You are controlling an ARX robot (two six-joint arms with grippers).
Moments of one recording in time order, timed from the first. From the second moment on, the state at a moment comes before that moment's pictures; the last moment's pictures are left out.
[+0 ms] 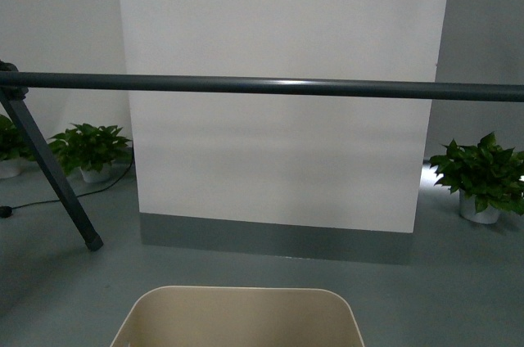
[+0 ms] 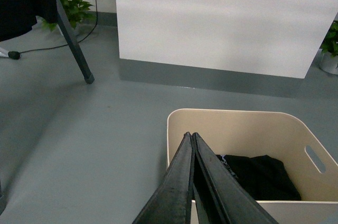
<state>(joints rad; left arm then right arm) 0.00 0.66 0.02 0.65 0.00 -0.01 0.00 0.68 0.01 0.66 0.00 0.00</state>
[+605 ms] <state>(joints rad) 0.00 0.33 0.02 0.34 0.00 -0.01 0.00 0.34 0.01 0.35 0.00 0.00</state>
